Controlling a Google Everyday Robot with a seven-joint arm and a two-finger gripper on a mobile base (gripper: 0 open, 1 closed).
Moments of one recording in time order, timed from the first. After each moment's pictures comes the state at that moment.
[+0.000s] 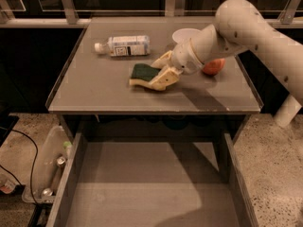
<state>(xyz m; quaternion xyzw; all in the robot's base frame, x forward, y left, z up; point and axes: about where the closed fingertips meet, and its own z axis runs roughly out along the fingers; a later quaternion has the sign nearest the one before) 0.637 -0.033 0.847 -0.61 0.67 0.24 0.35</state>
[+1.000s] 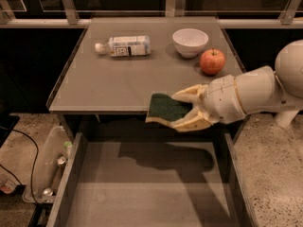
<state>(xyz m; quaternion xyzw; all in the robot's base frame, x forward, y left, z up) 0.478 -0.081 0.855 -0.62 0.64 0.21 0.40</state>
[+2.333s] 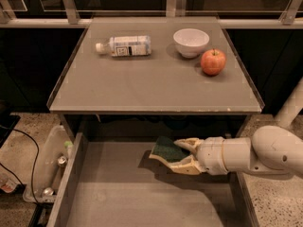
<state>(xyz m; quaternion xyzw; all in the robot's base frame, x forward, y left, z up) 0.453 -0.095 0.683 -0.51 0.72 0.25 0.40</state>
